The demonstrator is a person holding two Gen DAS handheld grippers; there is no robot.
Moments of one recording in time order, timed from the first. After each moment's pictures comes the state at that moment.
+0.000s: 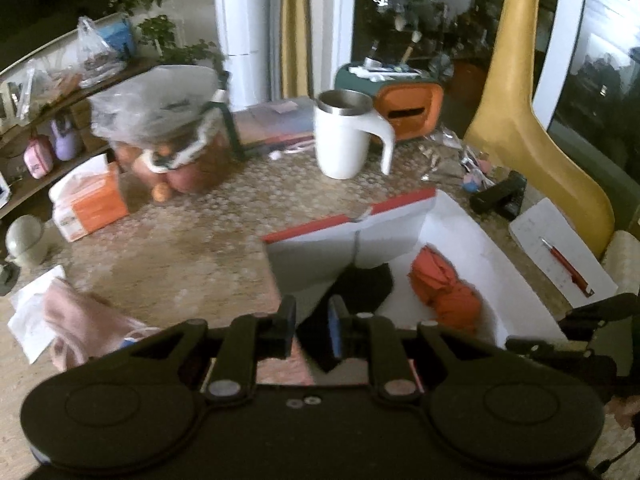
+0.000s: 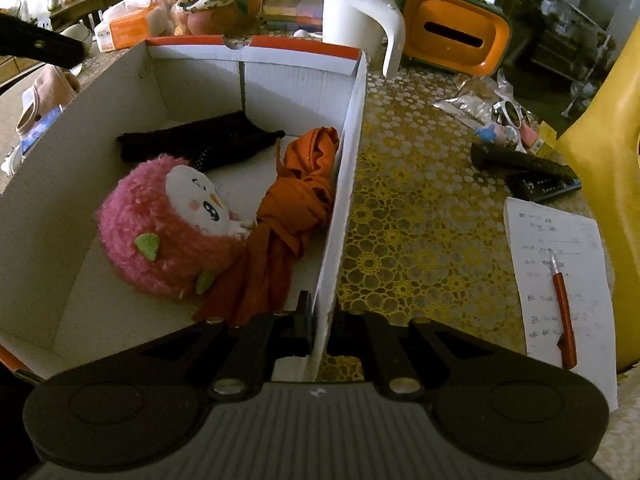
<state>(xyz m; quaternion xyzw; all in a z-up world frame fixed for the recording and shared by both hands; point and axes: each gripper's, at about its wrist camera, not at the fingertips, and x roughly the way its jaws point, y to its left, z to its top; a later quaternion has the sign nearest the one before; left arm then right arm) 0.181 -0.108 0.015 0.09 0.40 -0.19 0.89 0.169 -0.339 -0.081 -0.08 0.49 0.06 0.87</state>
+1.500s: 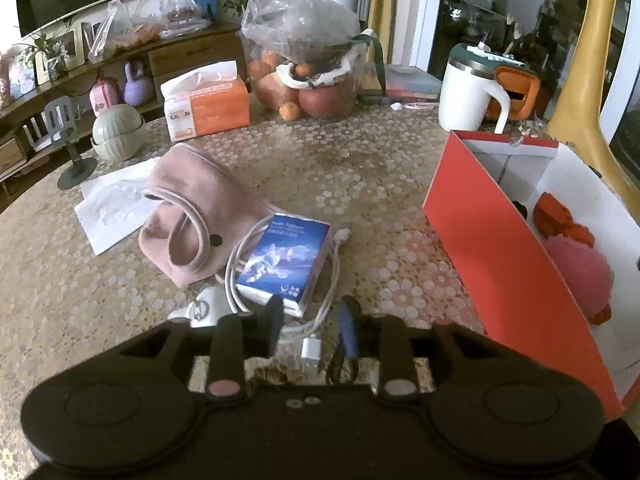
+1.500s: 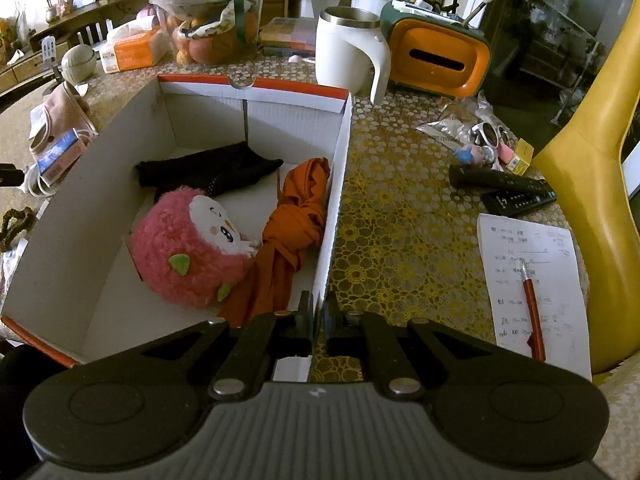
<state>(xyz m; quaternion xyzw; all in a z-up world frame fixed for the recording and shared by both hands) 0.160 0.040 -0.063 0.04 0.41 -0.12 0.90 0.153 -0.337 -0.041 -0.08 0.48 0.05 0.87</state>
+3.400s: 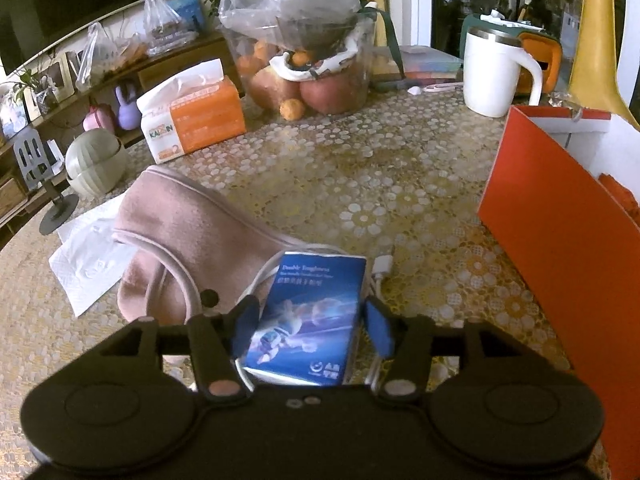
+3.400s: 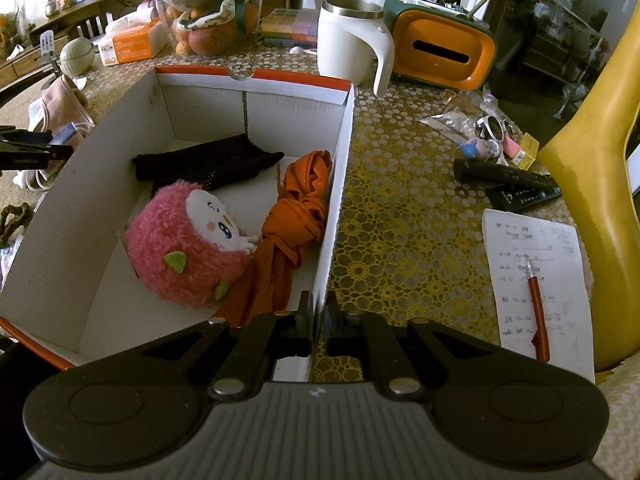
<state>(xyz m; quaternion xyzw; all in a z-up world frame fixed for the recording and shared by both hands) 0.226 0.025 -0.107 0.11 0.40 -0.11 0.90 0.161 -0.338 -0.044 -0.08 0.49 0.05 0.87</state>
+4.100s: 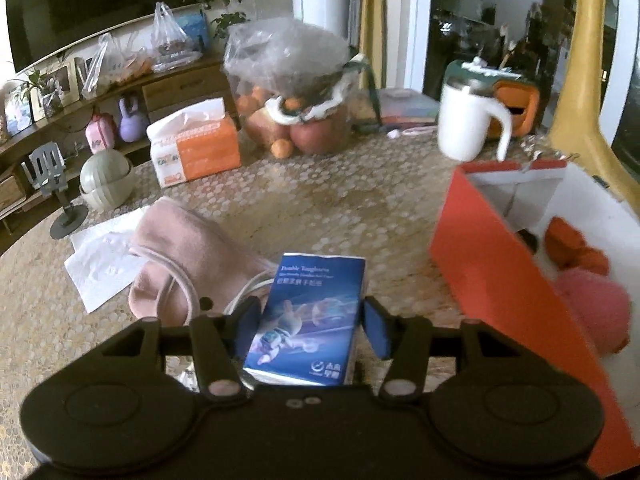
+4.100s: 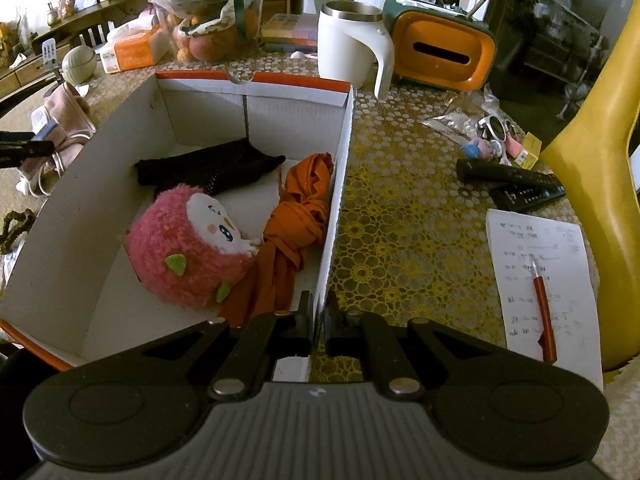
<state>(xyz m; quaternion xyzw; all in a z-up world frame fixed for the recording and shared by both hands) 0.184 0.017 -0.056 0.06 0.37 -0.12 0.92 0.160 -0.343 -0.050 -0.07 0.48 0.06 0.87</state>
